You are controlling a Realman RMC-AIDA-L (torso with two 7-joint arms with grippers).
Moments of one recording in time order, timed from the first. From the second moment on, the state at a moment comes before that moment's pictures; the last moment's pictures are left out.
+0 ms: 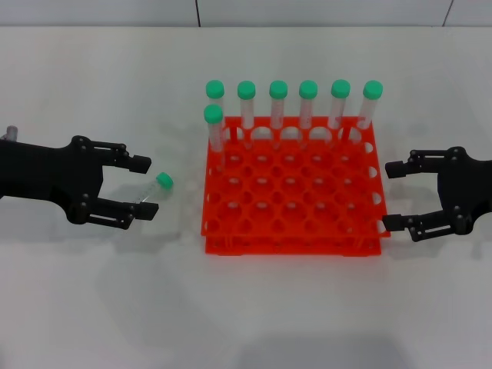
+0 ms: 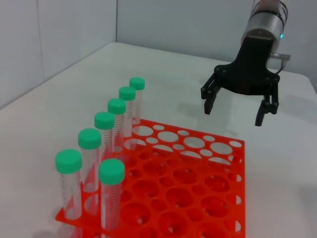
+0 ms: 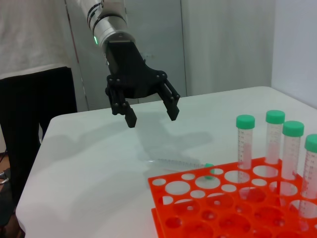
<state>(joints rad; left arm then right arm) -0.56 -1.88 0.87 0.68 2.03 1.72 -1.34 0.54 1.89 -1.06 -0.61 -1.77 -1.58 1.20</state>
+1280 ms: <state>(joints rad) -0.54 -1.90 0.87 0.87 2.03 1.68 -1.65 0.50 1.90 -1.00 -0.64 -1.76 -1.58 1.18</state>
